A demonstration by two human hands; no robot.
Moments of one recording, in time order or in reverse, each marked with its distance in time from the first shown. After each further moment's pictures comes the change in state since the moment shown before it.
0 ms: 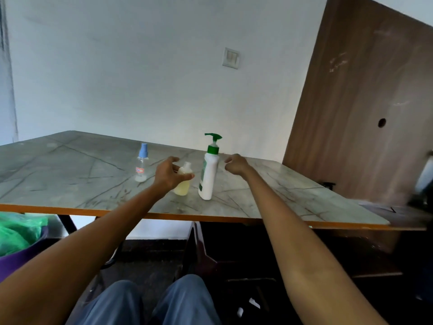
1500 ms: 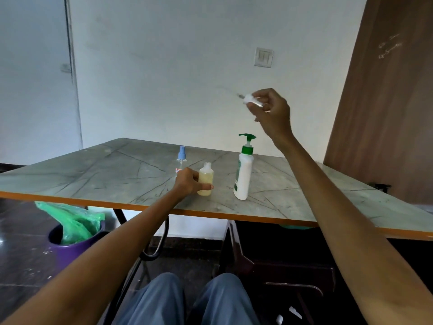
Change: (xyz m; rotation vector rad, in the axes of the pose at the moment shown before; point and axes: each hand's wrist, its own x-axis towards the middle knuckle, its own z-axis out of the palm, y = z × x) left_hand -0.018 -0.021 -0.035 0.204 -0.073 -0.100; right_hand -0.033 -0.077 -0.050 0.607 0.541 -0.665
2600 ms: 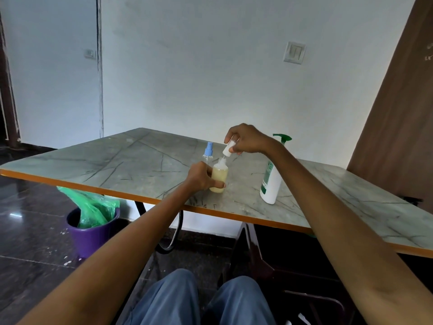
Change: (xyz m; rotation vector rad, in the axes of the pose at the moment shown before) left_hand 0.019 -0.030 -0.027 0.109 -0.037 0.005; right_hand -0.018 -0.001 0.106 -0.509 -0.870 0.100
